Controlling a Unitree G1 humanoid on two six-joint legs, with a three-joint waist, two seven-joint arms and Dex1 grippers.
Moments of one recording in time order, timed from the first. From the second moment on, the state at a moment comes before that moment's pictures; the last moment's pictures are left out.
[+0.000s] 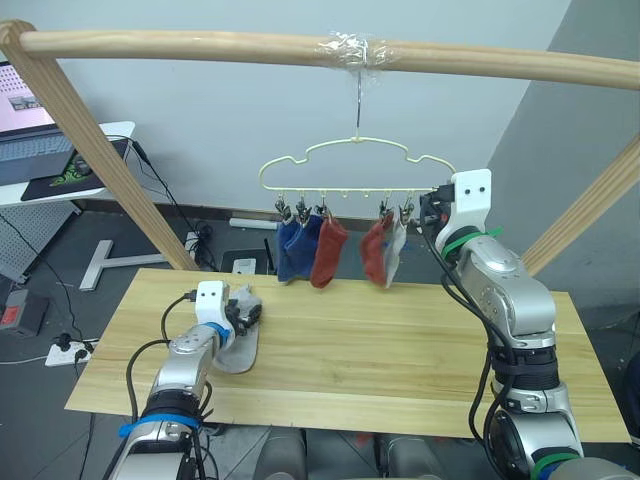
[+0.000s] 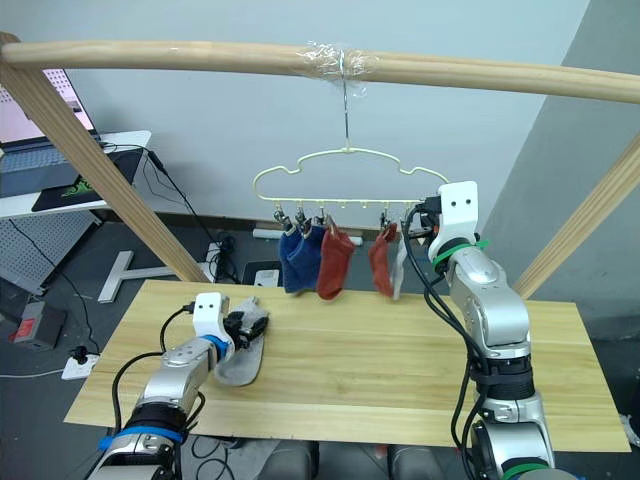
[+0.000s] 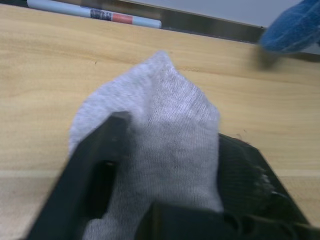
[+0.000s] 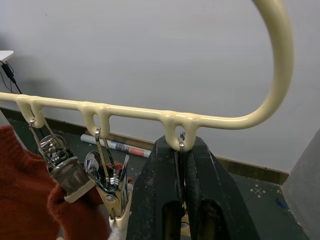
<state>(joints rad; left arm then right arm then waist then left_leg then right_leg) -0.29 0.37 0.07 0.61 -0.10 0.17 -0.43 -0.54 -0.20 -0.06 -0.20 0.18 0.73 0.11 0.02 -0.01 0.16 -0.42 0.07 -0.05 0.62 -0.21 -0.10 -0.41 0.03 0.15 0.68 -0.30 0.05</state>
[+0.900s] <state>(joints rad) -0.41 0.07 -0.30 0.09 -0.05 -0.08 -0.64 -0.92 0.03 -0.71 -0.26 0.51 1.61 -0.12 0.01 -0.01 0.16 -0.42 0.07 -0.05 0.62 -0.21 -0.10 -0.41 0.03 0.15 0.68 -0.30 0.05</state>
